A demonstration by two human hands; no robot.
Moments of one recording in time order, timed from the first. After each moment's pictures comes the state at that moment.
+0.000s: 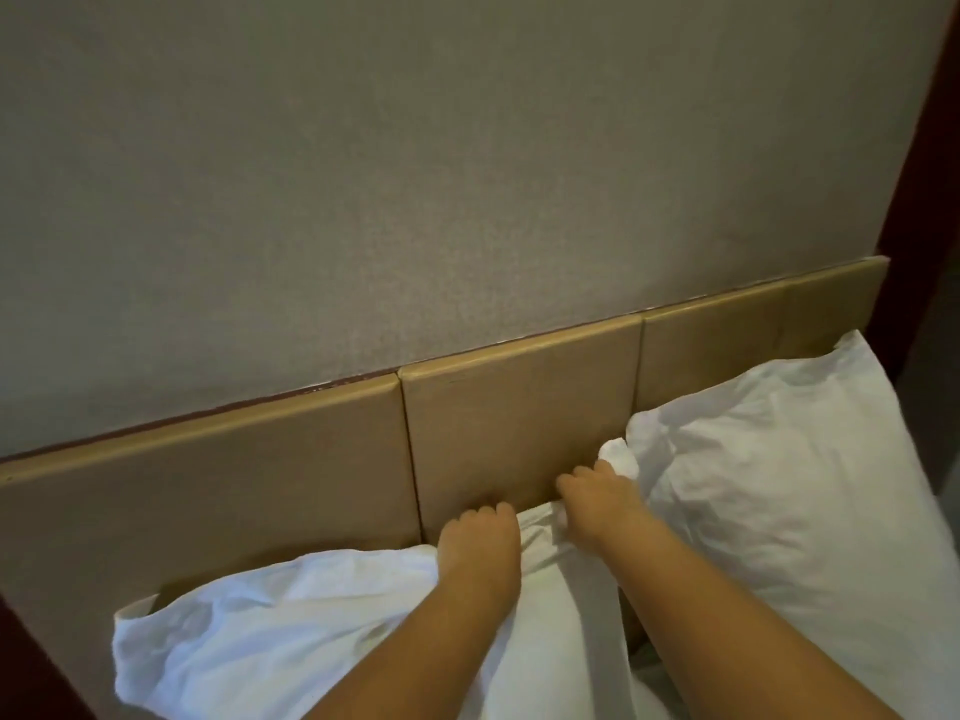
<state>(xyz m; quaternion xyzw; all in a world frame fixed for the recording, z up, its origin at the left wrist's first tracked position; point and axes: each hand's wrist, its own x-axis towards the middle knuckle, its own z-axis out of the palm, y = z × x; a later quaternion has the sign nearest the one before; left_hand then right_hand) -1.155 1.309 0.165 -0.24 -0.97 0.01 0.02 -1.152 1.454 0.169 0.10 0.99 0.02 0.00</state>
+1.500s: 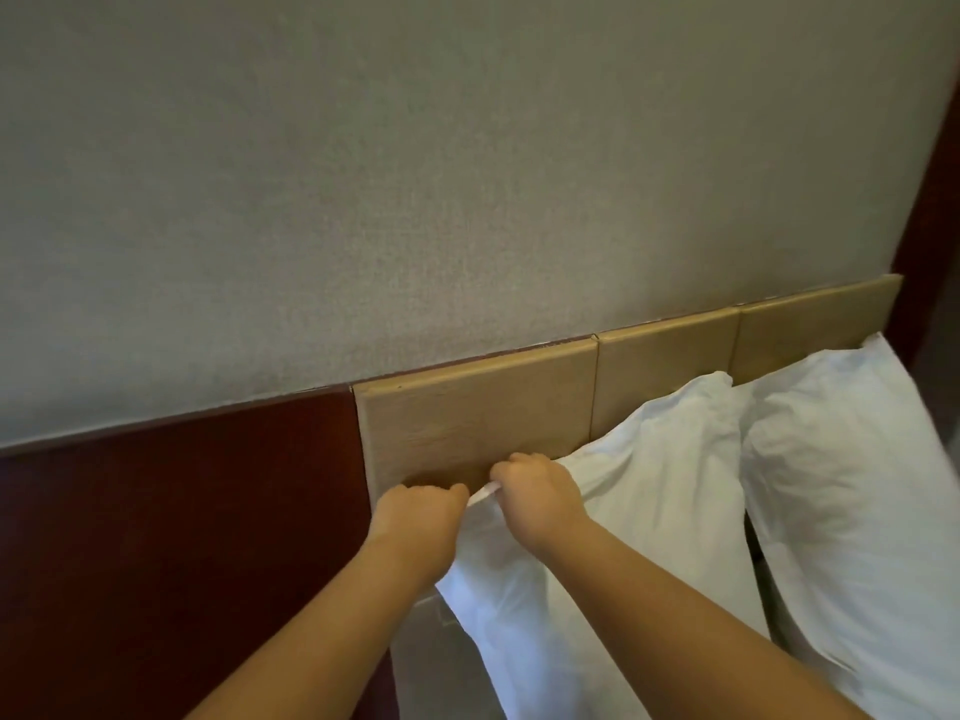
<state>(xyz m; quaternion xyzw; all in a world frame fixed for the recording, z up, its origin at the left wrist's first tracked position) -1.136 1.001 0.203 -0.31 -0.94 0.08 0.10 -1.113 1.144 0.197 0.00 0.98 -0.03 -0.18</state>
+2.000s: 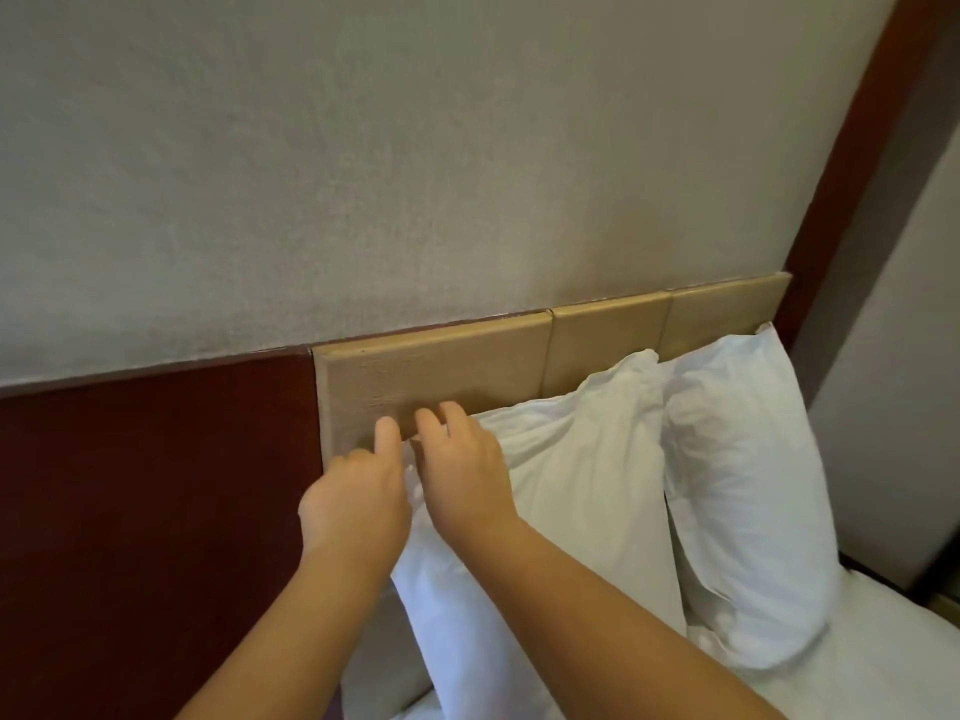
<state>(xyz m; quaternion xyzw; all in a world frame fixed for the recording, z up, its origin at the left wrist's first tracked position) -1.104 0.980 0.201 -0.18 -0.95 -0.09 0.22 -1.100 1.087 0.193 0.05 0.93 -0.08 -0.36</state>
